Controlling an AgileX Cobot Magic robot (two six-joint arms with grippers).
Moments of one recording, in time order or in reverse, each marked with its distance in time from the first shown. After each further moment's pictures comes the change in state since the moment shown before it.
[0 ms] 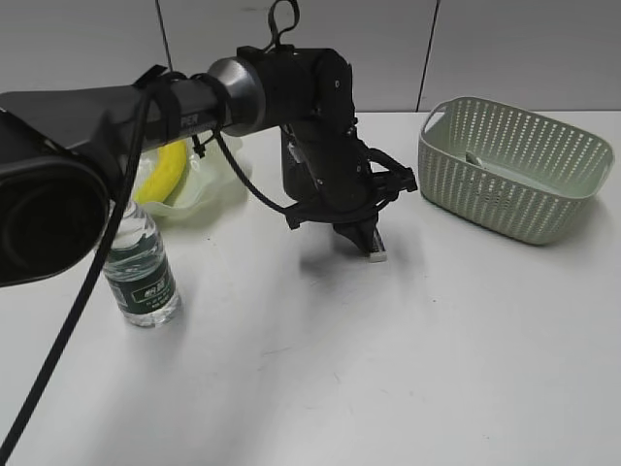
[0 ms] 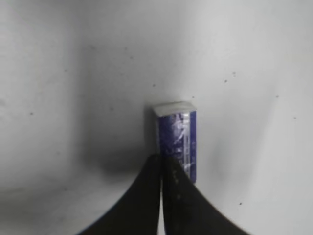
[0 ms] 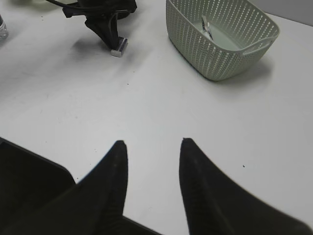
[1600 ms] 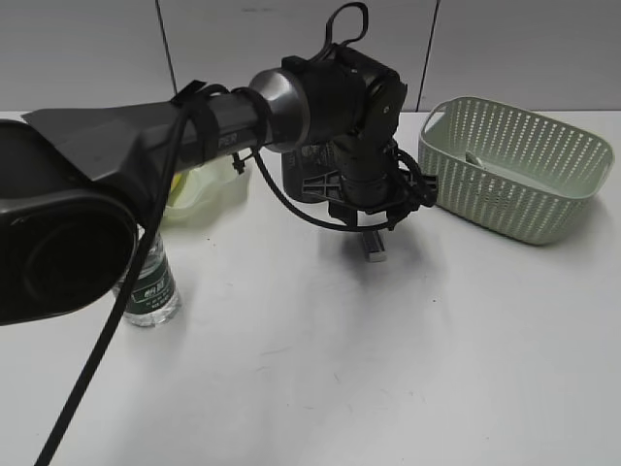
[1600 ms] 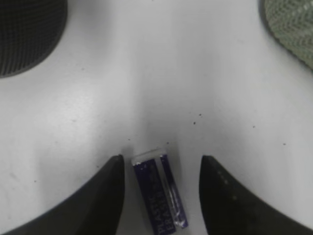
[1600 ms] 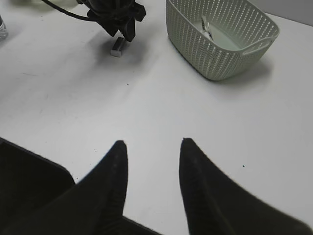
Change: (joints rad) left arm -0.101 0.008 -0.051 0.349 -0.077 -0.002; right arm 0.000 0.000 0.000 0.000 0.000 0.000
